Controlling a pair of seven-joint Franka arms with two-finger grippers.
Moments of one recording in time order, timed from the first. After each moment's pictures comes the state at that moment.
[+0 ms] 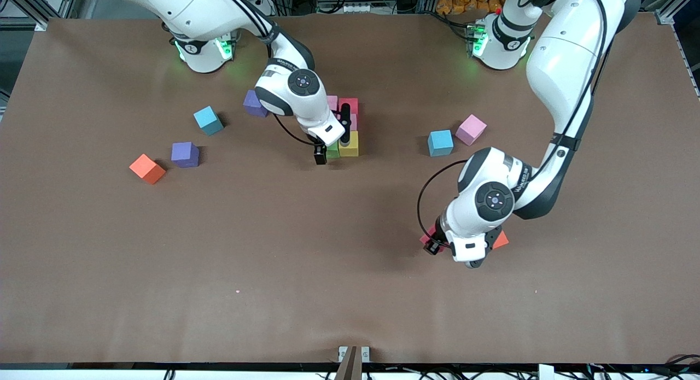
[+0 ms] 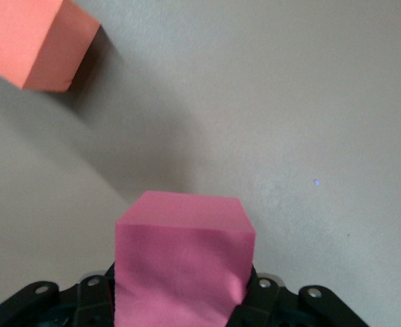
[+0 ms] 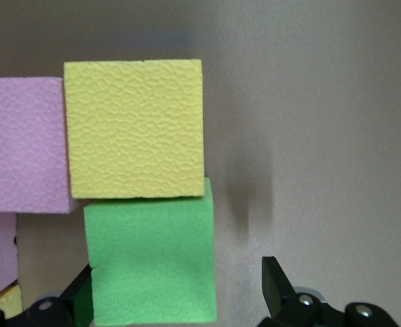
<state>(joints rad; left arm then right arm) -0.13 0.79 -0.38 -1.37 0.20 2.13 -1.44 0.29 0.52 0.53 -2.09 -0.43 2.53 -0.44</state>
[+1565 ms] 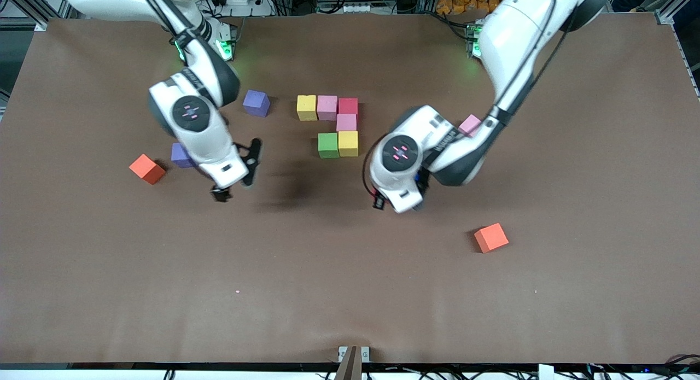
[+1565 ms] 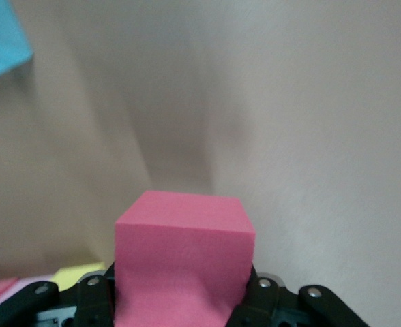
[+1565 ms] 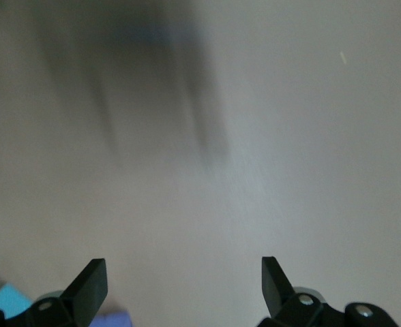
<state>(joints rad) -0.36 0.76 -0.47 -1.38 0.22 1.99 -2.17 -0.34 0.31 0.73 -2.01 -0.42 2.13 -0.76</state>
